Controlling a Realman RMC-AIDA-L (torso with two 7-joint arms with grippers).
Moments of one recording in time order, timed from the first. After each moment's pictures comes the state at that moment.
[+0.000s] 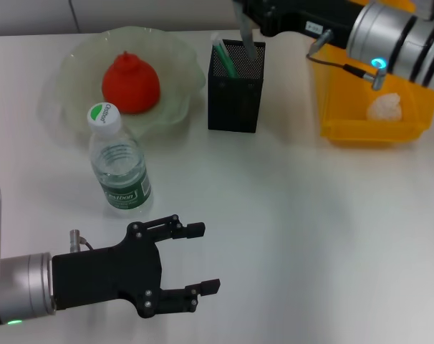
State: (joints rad) left arm -0.27 -2.07 1.25 0.51 1.53 1.60 -0.84; right arm 0.77 2.09 -1.09 -0.44 -1.26 -1.01 1.12
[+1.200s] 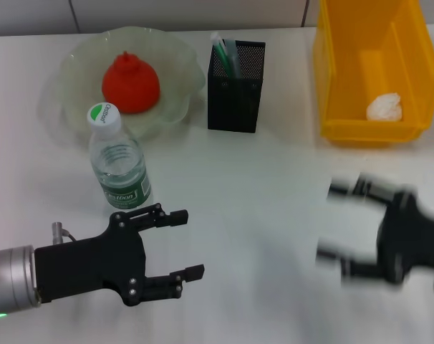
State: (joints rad) left arm -0.26 -2.05 1.20 0.52 1.53 1.61 -0.84; right arm 0.19 2.05 -1.07 -0.61 -1.56 -1.71 0.85
